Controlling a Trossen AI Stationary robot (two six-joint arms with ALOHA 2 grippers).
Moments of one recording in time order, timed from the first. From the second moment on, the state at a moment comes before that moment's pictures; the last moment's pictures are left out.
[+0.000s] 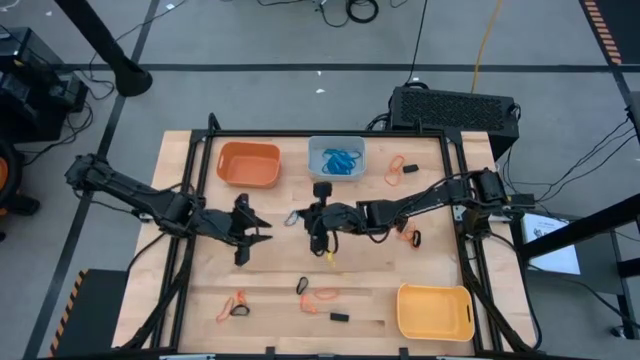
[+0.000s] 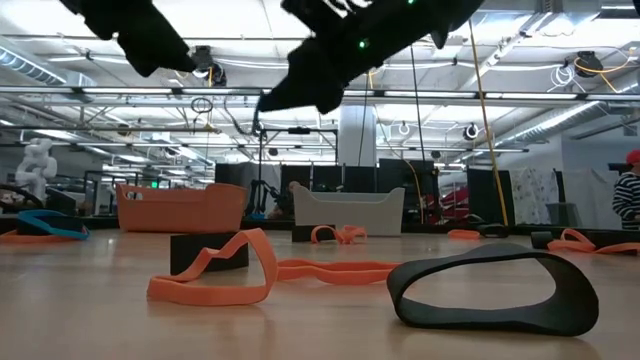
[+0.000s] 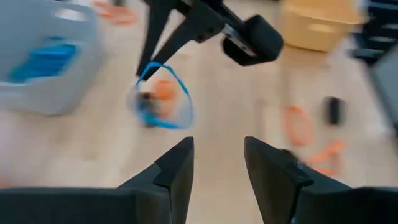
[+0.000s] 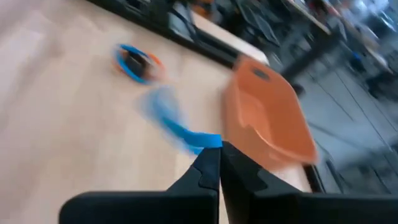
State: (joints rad) left arm -0.36 0.95 0.70 -0.37 -0.35 -0.35; right arm 0.10 1.86 1.22 0.18 0.43 -0.36
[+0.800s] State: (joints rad) left arm -0.32 0.83 0.69 -0.77 -0.68 -0.49; right arm -0.46 1.86 1.22 -0.26 0.15 0.09
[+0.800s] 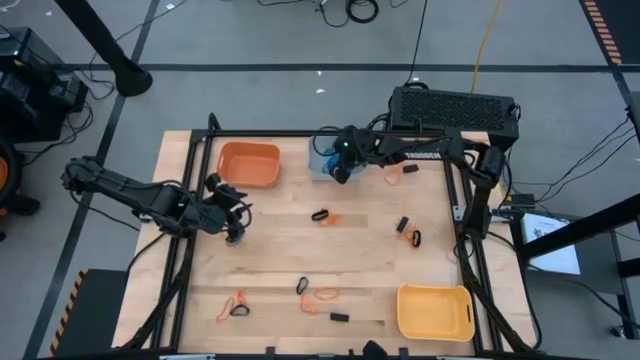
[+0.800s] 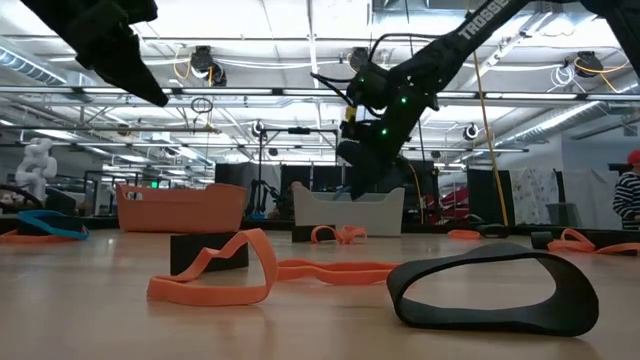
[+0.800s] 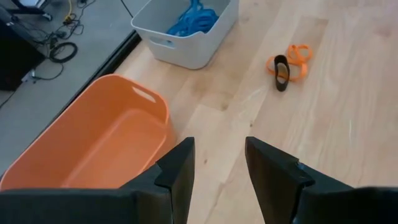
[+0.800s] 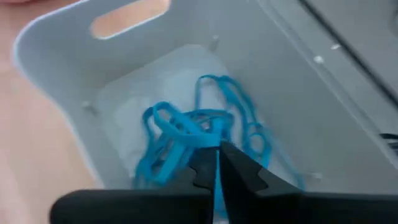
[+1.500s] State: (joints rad) left arm -0.32 0.86 0.69 -0.73 -0.36 -0.66; right arm -0.36 1.86 1.50 -0.63 -0.03 0.09
